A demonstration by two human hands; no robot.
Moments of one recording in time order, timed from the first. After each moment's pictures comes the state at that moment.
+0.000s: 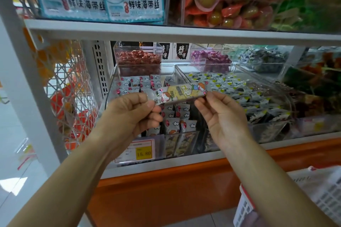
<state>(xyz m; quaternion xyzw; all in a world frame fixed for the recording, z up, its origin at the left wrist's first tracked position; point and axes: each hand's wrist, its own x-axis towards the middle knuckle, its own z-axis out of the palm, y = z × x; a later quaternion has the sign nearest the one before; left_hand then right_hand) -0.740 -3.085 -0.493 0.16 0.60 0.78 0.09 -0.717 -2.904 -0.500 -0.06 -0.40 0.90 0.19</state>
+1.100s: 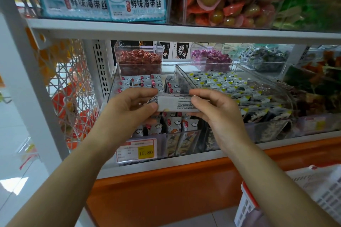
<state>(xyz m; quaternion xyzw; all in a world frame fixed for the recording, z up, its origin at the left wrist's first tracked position) -0.738 -3.097 -0.492 0.20 0.73 0.66 -0.01 -0.718 -2.902 -0.511 0.03 -0.71 0.67 0.22</state>
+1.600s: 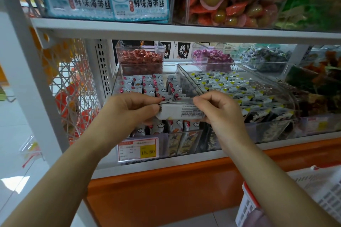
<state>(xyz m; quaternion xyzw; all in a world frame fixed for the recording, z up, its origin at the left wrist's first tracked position) -0.736 -3.105 -0.485 0.19 0.76 0.62 0.00 -0.717 -2.905 -0.511 0.04 -0.73 0.63 0.26</state>
